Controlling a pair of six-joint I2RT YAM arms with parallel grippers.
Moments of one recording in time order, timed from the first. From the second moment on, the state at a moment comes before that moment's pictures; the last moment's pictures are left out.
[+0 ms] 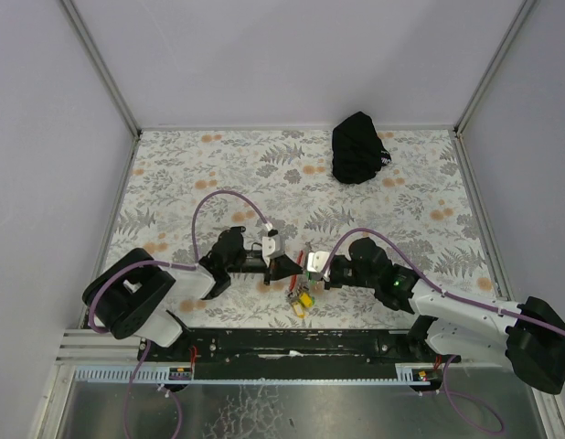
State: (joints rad) left arm -0.69 1.49 0.35 0.97 0.82 0.04; right arm 0.90 1.02 0.42 0.15 -0.32 -0.55
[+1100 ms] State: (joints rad) left arm -0.77 1.55 0.20 1.41 0.29 -0.63; right arm 0.90 1.09 0.43 0.23 -0.30 -0.56
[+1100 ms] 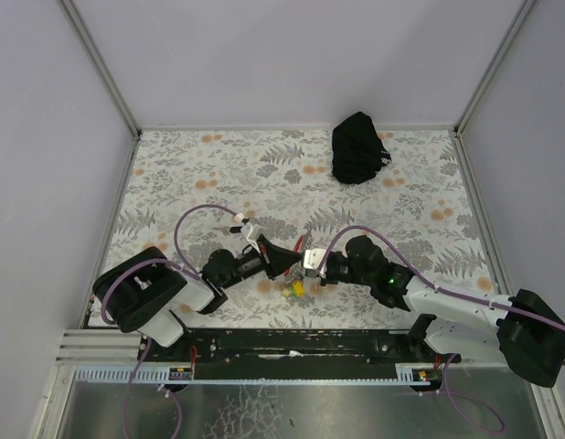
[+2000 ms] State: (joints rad) left arm -0.66 1.47 0.22 1.29 0.69 -0.19; right arm 0.90 1.06 0.44 0.14 -0.29 -0.59
